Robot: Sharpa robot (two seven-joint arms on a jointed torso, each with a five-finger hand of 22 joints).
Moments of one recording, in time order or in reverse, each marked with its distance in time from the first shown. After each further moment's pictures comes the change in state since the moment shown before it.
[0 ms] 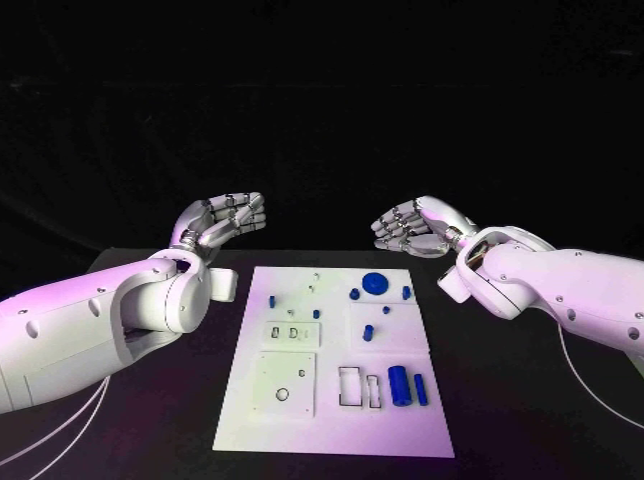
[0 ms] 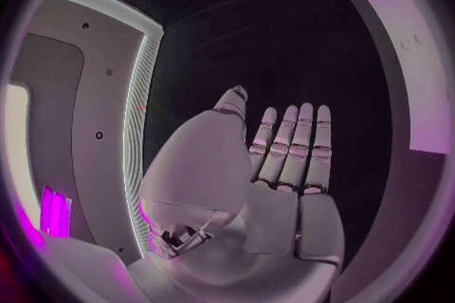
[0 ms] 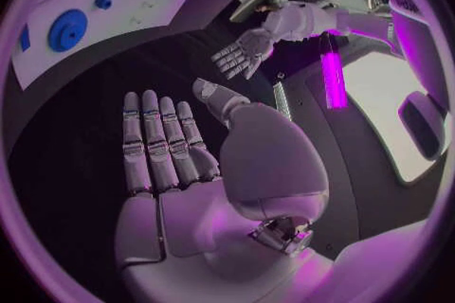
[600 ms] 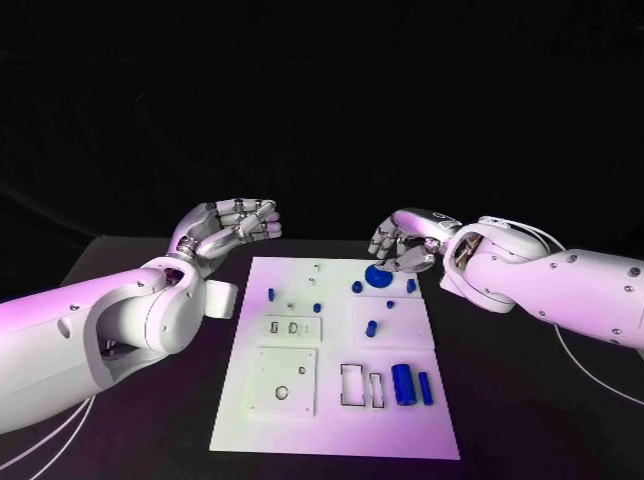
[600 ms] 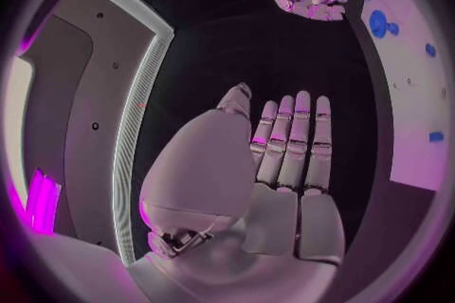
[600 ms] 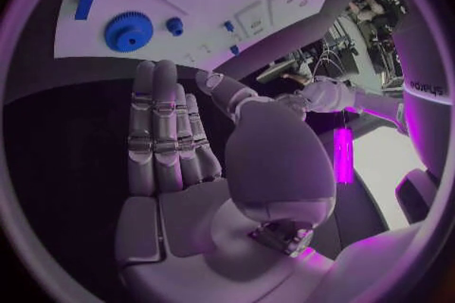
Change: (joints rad) left arm 0.010 -0.066 0.004 0.170 -0.022 0.075 0.001; left_hand 0.061 -0.014 -0.002 0.014 0.000 0.104 0.020 0.027 0.014 0.172 -0.040 -0.026 0.000 0.150 -0.037 0.039 0.043 0.015 0.114 -0.026 0.043 -0.014; right arm 0.025 0.026 0.000 -0.003 -0.534 0.078 -0.234; right_hand -0.011 -0.106 -0.003 0.015 0.039 0.110 -0.058 0.009 0.081 0.243 -0.092 -0.037 0.045 0.490 -0.144 0.249 0.287 0.016 0.424 -0.163 0.189 0.092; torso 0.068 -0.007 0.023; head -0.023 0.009
